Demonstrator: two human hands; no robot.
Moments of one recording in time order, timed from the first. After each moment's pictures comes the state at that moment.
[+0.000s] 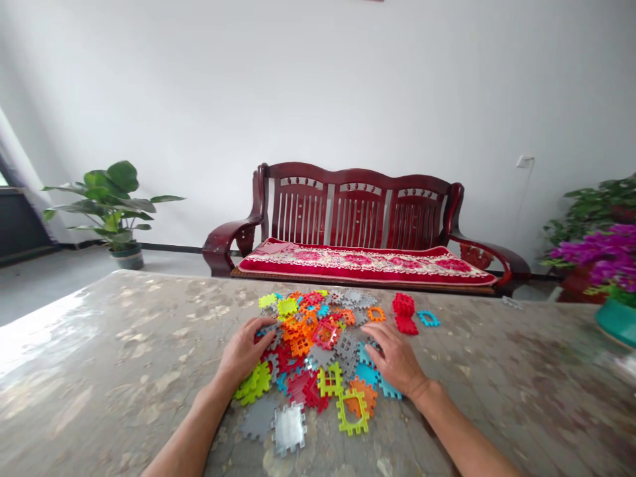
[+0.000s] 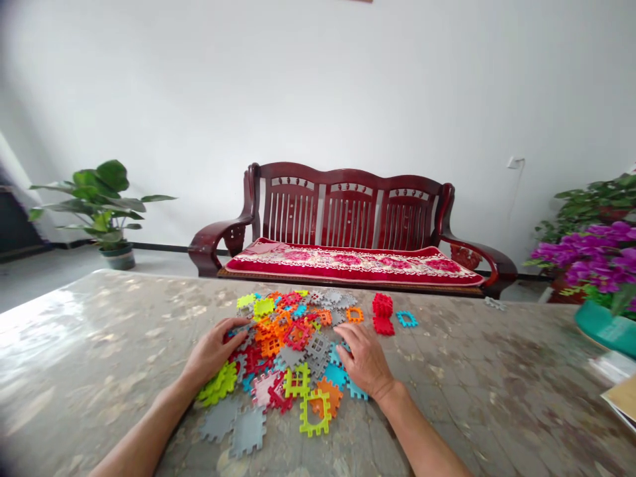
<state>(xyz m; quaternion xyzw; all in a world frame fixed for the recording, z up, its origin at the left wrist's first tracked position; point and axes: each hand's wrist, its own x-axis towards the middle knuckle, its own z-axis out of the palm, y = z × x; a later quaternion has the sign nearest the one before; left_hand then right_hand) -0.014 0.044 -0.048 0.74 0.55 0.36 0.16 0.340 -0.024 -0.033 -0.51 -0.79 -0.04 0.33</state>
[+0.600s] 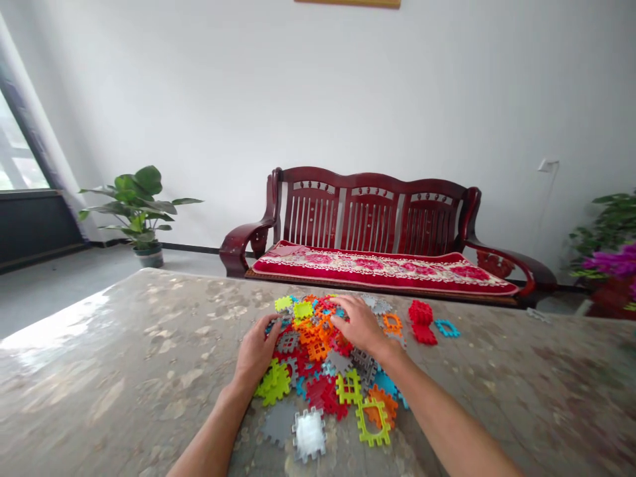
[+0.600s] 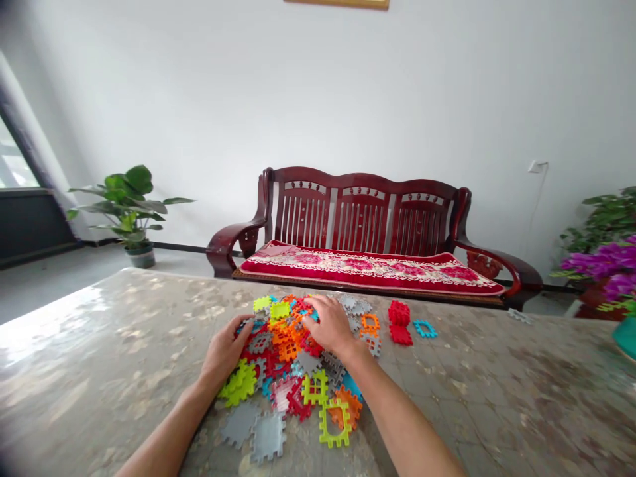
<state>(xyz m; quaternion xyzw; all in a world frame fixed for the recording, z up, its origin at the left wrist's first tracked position) -0.015 0.041 -0.042 0.65 0.60 0.44 0.17 0.238 0.048 0.018 -0.51 -0.80 0.05 0.31</state>
